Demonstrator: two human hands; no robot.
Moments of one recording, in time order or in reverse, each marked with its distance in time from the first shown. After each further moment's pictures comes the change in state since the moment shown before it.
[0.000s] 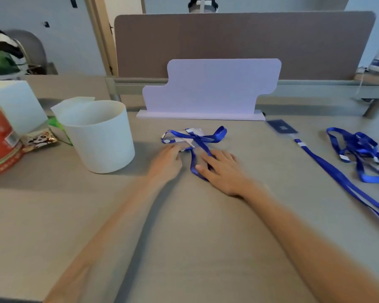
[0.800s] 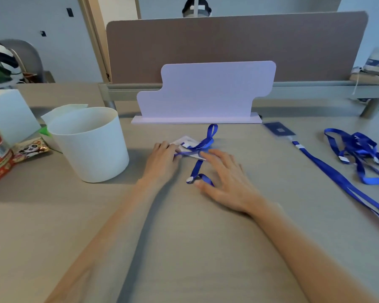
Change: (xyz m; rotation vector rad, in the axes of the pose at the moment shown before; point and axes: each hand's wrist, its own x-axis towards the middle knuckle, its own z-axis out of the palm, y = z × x) left_hand 0.023 -0.013 0.005 0.236 0.086 0.056; right_hand -0.033 -0.002 -0.011 0.237 0.221 -0.078
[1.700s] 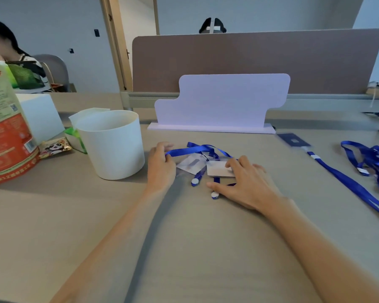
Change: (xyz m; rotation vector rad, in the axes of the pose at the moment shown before) left_hand -0.038 0.003 -0.027 -0.646 0.326 -0.357; right_hand 0.009 -0.006 -0.010 -0.352 -0.035 0.157
